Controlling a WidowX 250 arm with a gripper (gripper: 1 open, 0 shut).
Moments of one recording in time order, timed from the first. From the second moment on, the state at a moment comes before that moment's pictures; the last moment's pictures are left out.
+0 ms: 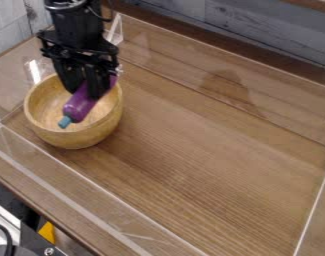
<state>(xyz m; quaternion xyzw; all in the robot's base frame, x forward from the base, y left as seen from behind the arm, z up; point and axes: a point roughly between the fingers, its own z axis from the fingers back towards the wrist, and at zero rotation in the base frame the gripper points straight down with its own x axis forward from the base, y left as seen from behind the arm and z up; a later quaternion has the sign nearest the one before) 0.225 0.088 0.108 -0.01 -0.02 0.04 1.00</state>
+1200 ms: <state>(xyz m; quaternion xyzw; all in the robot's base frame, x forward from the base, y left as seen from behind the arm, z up) 0.212 0.007 0.099 -0.02 -0.03 -0.01 1.00</state>
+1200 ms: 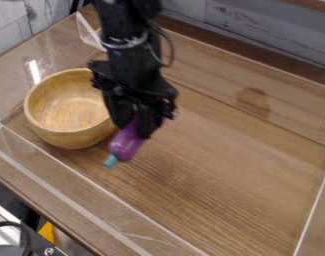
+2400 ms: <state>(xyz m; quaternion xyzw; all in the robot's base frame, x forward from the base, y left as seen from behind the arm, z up) 0.219 -0.041 0.042 -0.02 -0.08 -0.01 1.00</state>
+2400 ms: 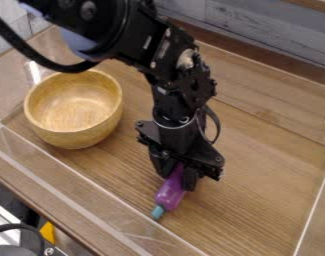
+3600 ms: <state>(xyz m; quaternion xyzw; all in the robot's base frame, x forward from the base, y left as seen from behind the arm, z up) 0.232 -0.036 0.042 -0.02 -0.11 0.00 0.99</state>
